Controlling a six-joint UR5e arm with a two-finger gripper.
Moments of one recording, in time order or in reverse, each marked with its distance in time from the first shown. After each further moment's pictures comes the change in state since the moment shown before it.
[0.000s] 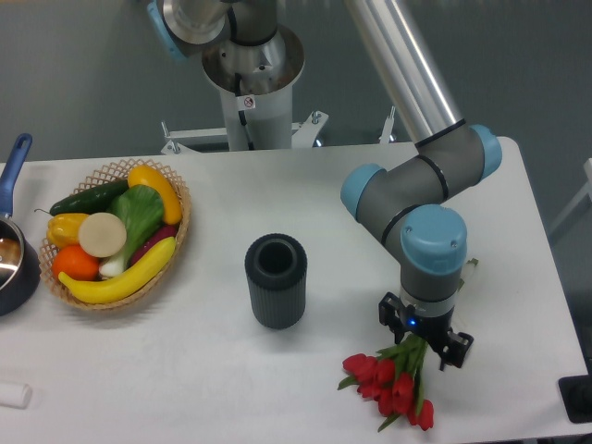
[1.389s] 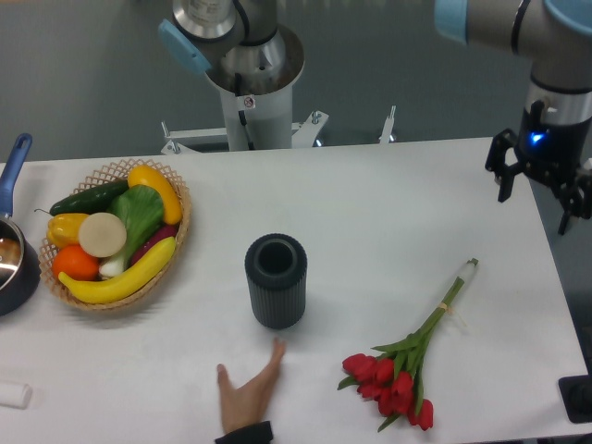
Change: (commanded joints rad) arm 0.313 0.301 -0.047 -0.310 -0.100 0.563
